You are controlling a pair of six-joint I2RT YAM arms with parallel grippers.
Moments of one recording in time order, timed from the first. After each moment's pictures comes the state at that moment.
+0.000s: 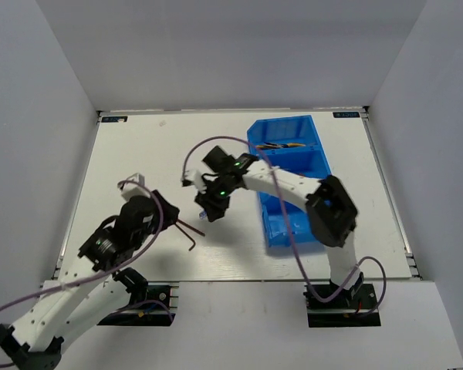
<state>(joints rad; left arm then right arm) -0.65 0.66 0.74 -0.67 -0.36 -0.84 0.88 1.92 1.57 -0.79 -0.57 -0.43</state>
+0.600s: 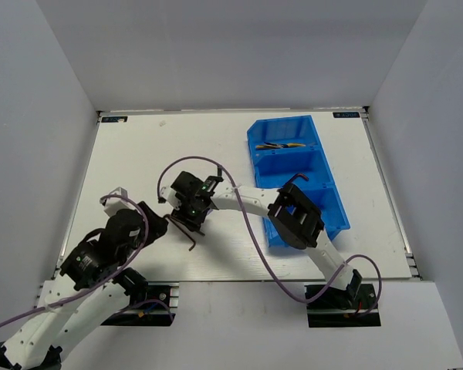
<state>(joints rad) -0.65 0.46 0.75 -1.00 -0.41 -0.98 1.10 2.26 1.80 -0.64 -0.20 -0.21</state>
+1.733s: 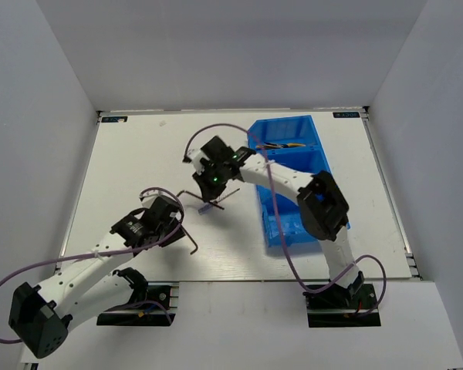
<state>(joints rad) -0.66 0.87 0.63 -0.79 -0.26 -1.03 0.90 2.12 1.76 -0.64 -0.36 -0.08</state>
